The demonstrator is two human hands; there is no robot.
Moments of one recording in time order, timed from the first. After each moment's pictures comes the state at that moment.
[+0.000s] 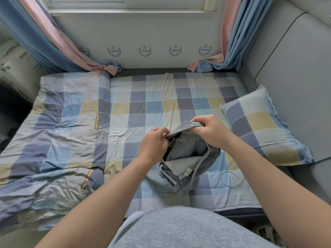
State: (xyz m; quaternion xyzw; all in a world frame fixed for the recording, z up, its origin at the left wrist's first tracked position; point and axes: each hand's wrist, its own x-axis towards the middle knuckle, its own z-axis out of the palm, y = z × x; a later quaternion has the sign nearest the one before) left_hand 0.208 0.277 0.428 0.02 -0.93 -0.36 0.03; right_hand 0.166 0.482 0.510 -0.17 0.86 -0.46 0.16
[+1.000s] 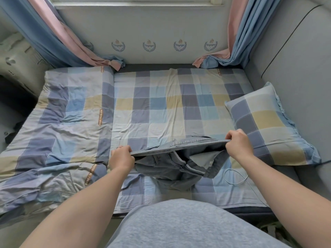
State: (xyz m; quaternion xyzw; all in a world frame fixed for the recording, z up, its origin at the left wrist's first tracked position) left_hand 0.244 0.179 0.347 0.28 -0.94 -0.17 -0.10; right_hand 0.150 0.560 0.397 0.08 0.98 -0.18 0.07
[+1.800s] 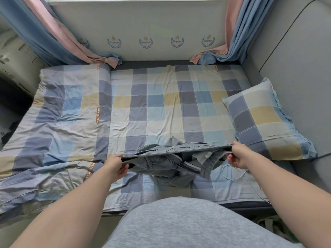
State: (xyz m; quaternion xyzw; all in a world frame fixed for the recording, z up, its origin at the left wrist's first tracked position) left_hand 0.260 0.156 0.324 0.54 -0.53 -0.63 -0.14; right_hand 0.163 0.582 0.371 0.41 0.69 -0.53 0.25
